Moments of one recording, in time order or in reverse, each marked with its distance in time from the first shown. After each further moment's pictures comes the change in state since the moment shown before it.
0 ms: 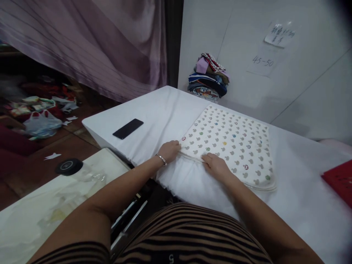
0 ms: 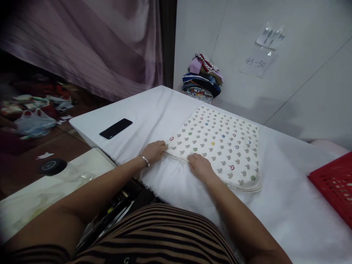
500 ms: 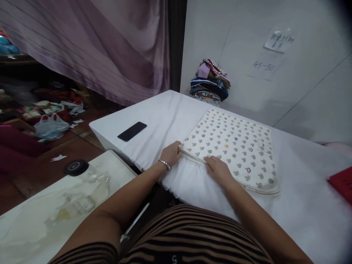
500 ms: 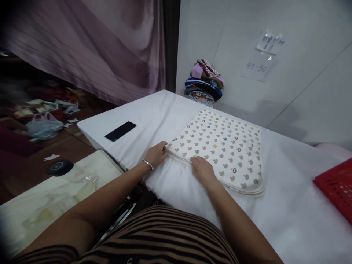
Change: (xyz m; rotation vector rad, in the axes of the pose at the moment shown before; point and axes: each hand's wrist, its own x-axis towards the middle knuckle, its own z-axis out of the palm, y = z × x) left_hand -0.007 0.006 0.015 -0.172 0.211 -0.294; right_hand -0.004 -0.001 0.008 -0.001 0.054 0.056
